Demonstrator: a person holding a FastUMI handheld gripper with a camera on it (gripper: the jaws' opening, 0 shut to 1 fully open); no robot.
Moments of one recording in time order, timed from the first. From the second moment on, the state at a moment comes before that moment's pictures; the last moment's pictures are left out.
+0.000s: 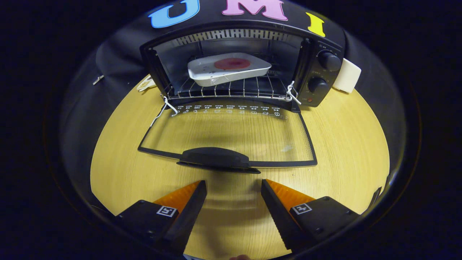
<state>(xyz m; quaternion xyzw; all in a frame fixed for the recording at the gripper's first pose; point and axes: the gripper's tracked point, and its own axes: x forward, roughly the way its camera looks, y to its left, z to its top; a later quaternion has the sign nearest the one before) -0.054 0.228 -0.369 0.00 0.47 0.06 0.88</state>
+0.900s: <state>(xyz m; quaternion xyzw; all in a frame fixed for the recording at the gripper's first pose) -0.039 0.237 -0.304 -0.05 0.37 0.12 0.92</state>
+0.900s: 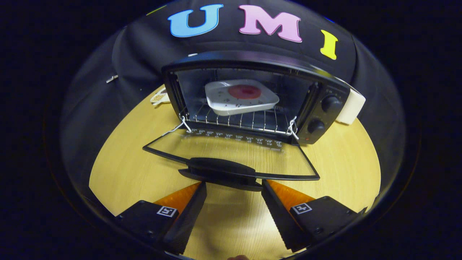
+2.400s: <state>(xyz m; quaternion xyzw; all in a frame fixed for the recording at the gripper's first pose) -0.067 0.006 -0.014 0.03 0.03 0.03 1.00</state>
